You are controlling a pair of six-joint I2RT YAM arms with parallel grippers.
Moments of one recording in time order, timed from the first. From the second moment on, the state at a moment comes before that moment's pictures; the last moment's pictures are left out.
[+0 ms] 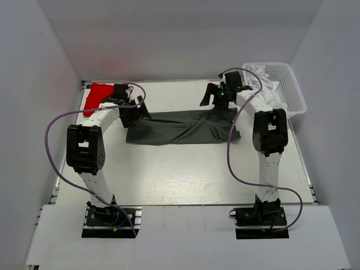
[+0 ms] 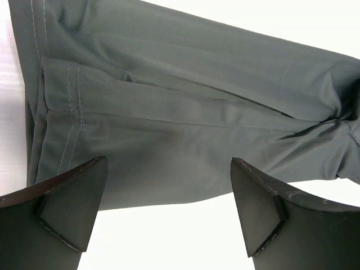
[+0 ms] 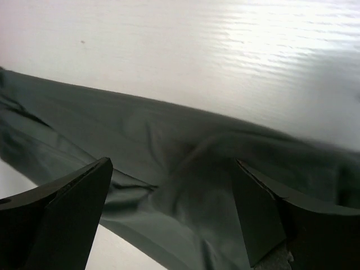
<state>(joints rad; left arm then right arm) -0.12 1.86 1.38 -0.52 0.23 -0.50 0.24 2.21 1.78 -0.42 -0.43 0.37</state>
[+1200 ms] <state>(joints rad) -0.12 1.81 1.13 -0.35 0.20 -0.59 0.08 1.92 1.24 -0.39 -0.49 0.36</state>
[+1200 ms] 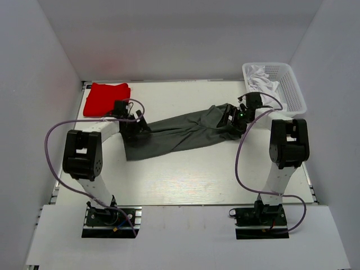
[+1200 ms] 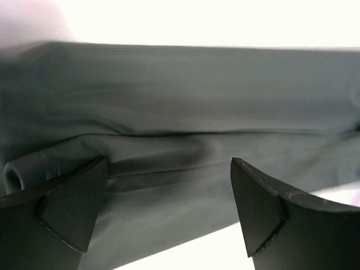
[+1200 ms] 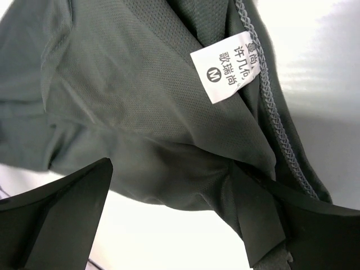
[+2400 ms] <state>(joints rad) -0.44 1.33 1.14 -0.79 0.34 -0.68 0.49 2.33 2.09 -0.54 -0.14 0.33</state>
